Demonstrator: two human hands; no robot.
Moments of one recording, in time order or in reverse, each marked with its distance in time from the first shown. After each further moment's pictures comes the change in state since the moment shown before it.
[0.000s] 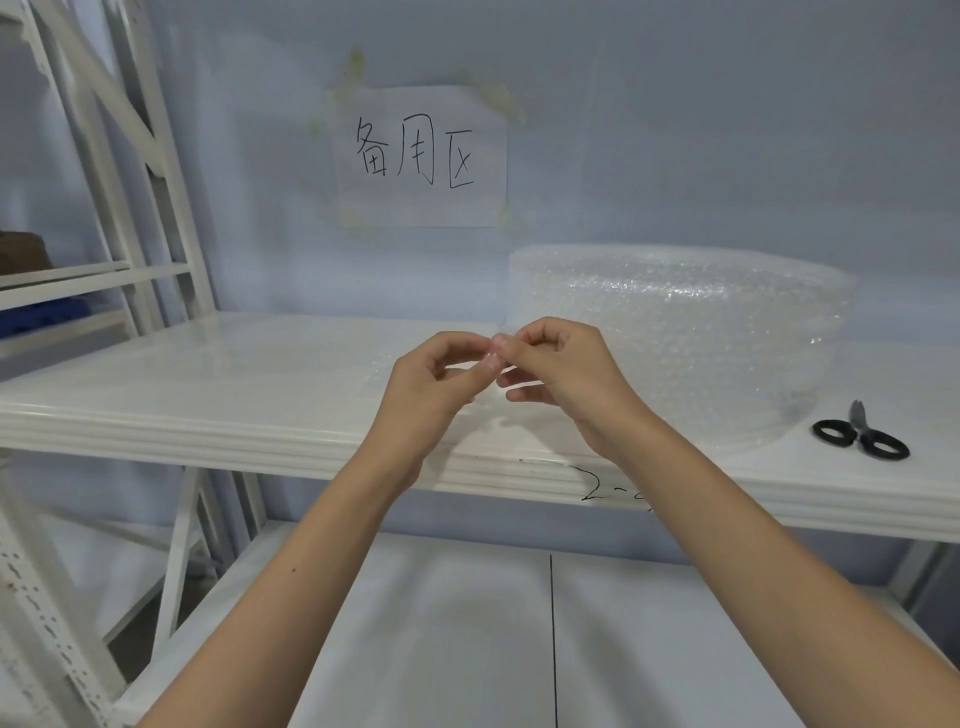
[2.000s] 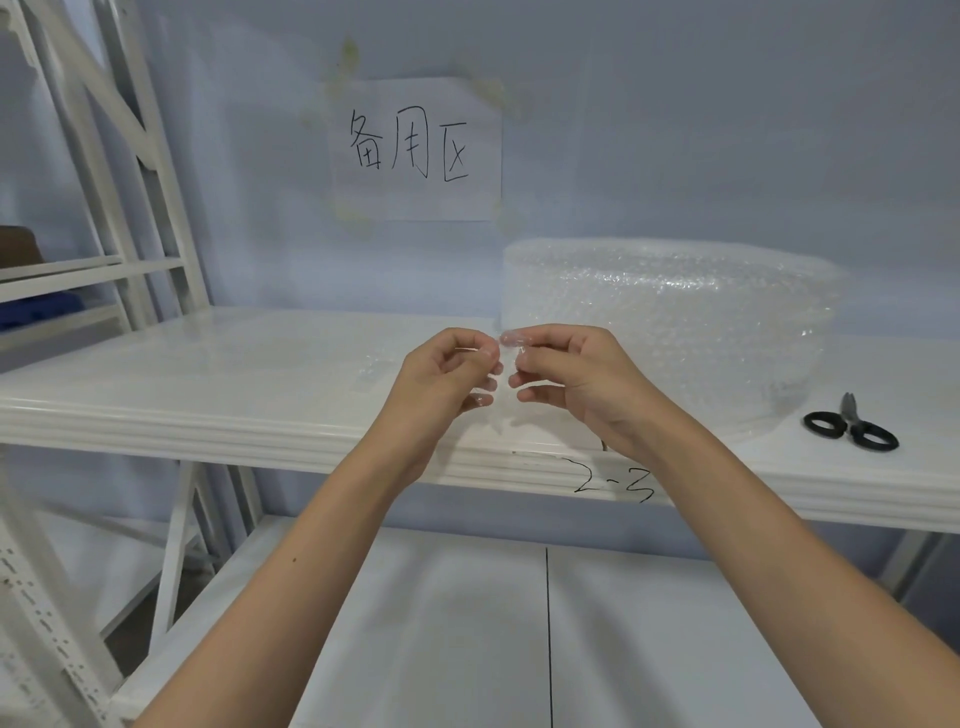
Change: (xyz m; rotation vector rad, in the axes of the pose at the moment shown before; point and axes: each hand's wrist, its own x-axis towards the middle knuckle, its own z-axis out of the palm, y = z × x) left_hand -0.002 0.003 0.010 -0.113 -0.086 -0.095; right_hand -0.006 0.006 -0.023 0.087 -0.127 0.038
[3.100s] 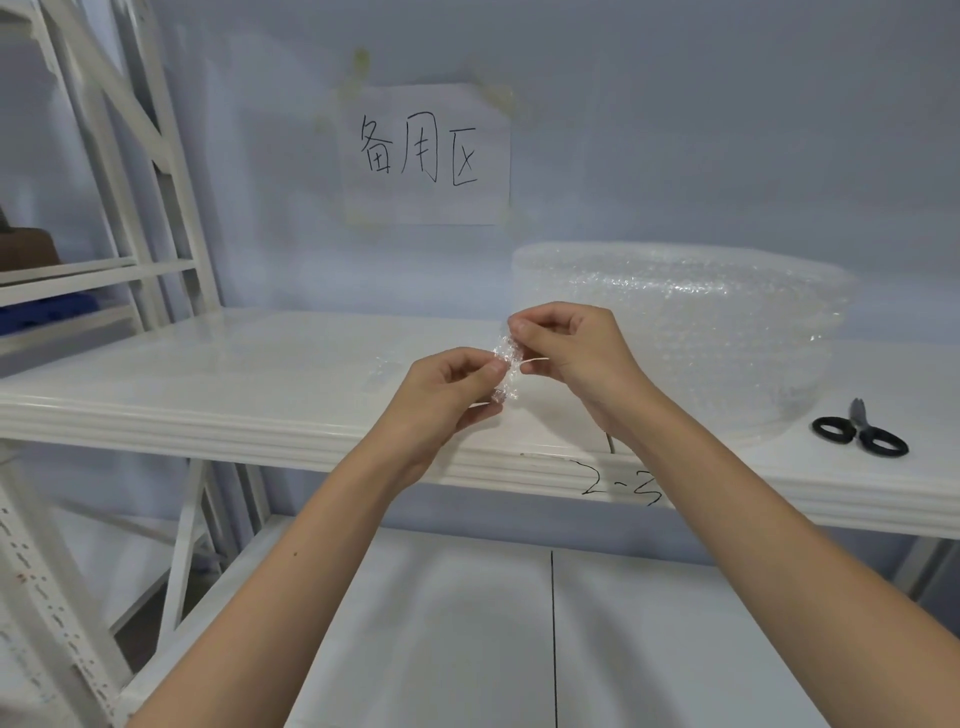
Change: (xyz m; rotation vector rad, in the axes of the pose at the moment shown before) left_hand 0.000 -0.005 -0.007 -0.045 -0.068 -0.082; right_hand 0.021 -0.003 0.010 -0.105 0.145 -0.132
